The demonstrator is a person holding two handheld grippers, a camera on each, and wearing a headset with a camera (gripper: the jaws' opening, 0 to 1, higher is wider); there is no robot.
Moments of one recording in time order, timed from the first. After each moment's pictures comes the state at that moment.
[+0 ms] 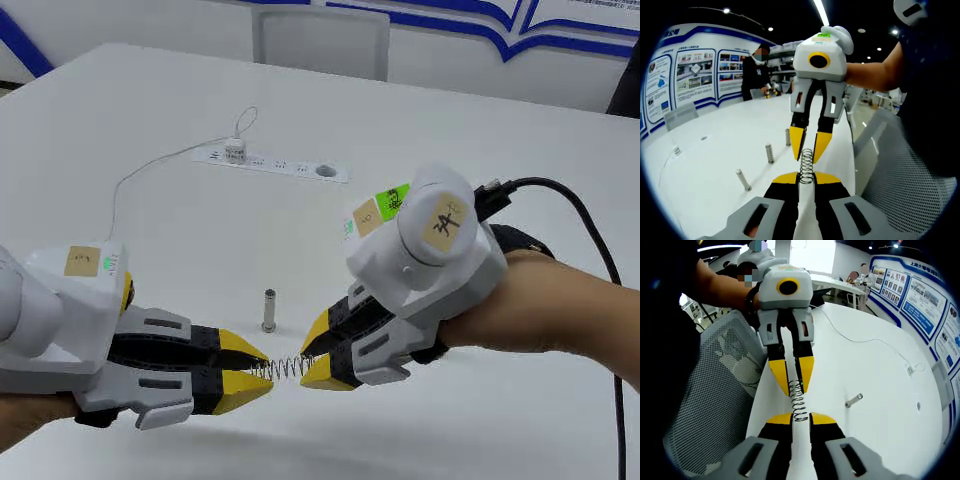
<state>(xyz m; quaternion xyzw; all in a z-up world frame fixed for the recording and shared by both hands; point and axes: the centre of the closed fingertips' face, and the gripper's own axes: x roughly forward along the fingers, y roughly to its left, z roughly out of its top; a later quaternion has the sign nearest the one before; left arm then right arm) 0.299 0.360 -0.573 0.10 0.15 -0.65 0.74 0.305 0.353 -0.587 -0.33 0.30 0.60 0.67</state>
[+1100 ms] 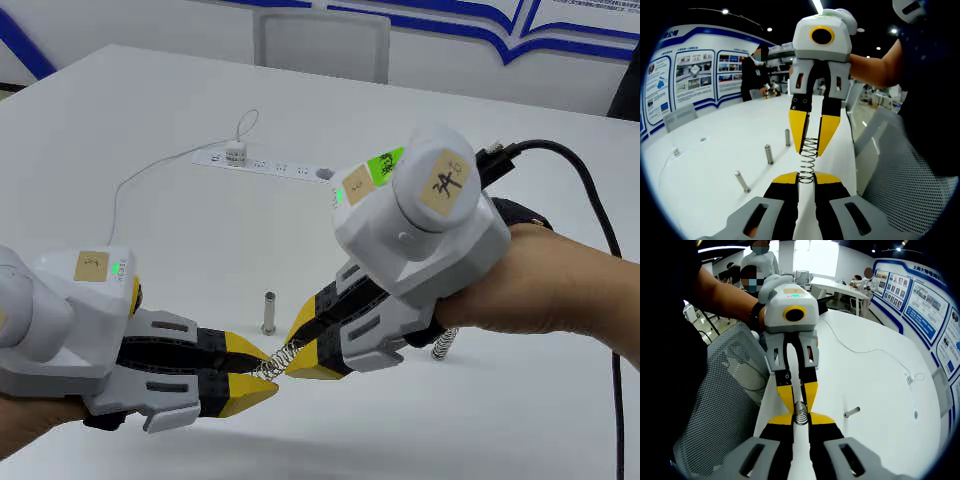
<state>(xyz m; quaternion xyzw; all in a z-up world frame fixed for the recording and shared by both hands) 0.300 0.355 -0.576 0.10 0.15 -0.65 0.74 0.299 0.371 -0.557 -0.32 0.29 0.61 0.66</state>
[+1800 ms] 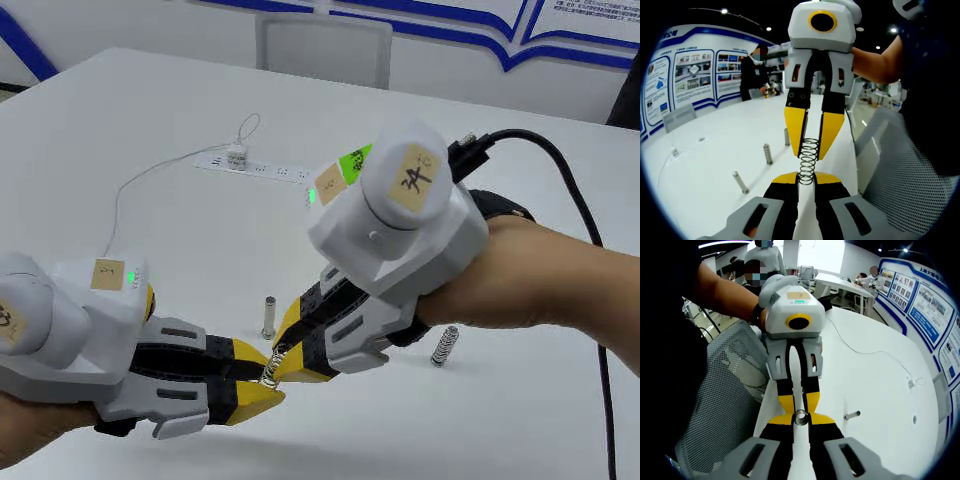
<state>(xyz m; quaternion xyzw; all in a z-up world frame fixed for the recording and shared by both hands) 0.301 0.350 -0.580 0.11 0.15 -0.65 0.74 0.299 0.377 -0.557 -0.35 0.30 0.61 0.64</state>
